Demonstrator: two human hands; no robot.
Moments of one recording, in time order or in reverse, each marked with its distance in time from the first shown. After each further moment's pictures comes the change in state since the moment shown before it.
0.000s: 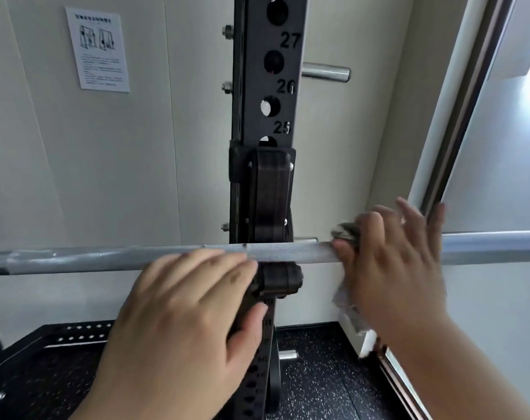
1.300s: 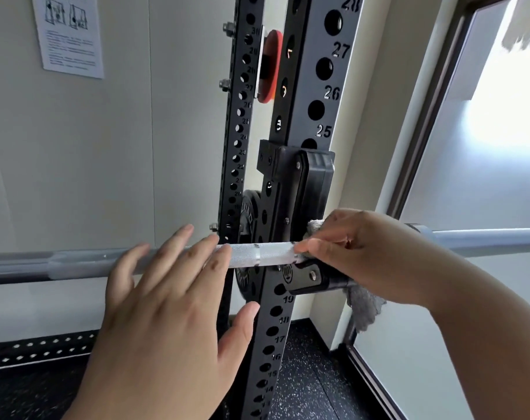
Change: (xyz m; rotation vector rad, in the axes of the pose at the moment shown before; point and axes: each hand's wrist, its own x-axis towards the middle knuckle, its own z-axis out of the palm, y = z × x) left_hand -0.033 -0.083 -0.007 -0.008 -0.057 -0.106; right_hand 0.041 -0.087 -0.075 0.437 -0.643 -0.086
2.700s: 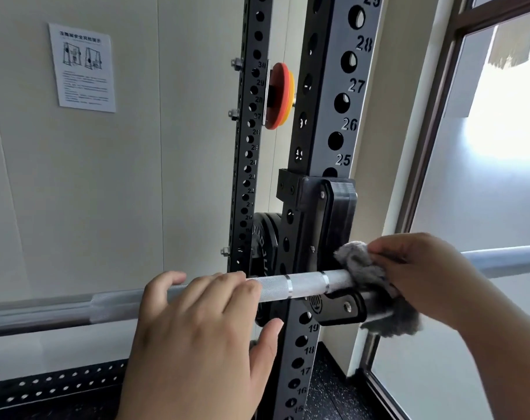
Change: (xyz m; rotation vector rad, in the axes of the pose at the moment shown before) left_hand 0.018 -0.024 0.004 -0.006 0.193 0.093; right_hand 0.003 0.005 0.006 0.038 0.320 0.282
